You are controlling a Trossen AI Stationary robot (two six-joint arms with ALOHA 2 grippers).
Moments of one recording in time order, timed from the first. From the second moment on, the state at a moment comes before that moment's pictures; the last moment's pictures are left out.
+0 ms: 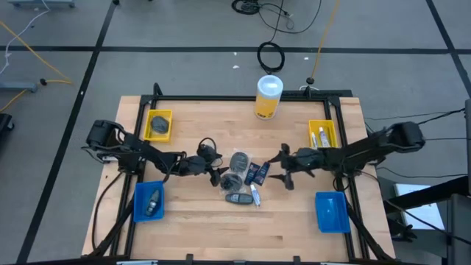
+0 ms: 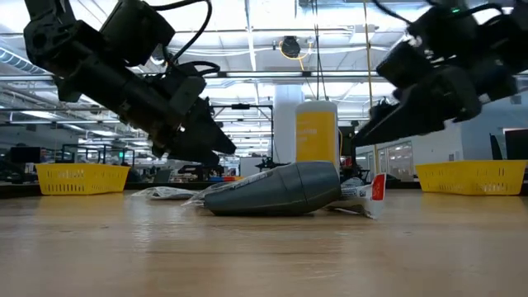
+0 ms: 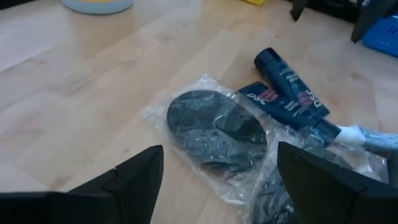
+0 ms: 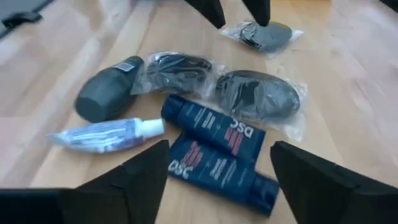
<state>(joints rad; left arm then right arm) -0.14 1.63 0.52 0.59 -0.41 -0.45 0.07 1.29 0.28 0.55 0.03 0.00</state>
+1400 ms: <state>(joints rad) -0.14 1.64 0.53 0.59 -0.40 -0.45 0.02 1.41 0.51 0.02 -0.07 -0.07</state>
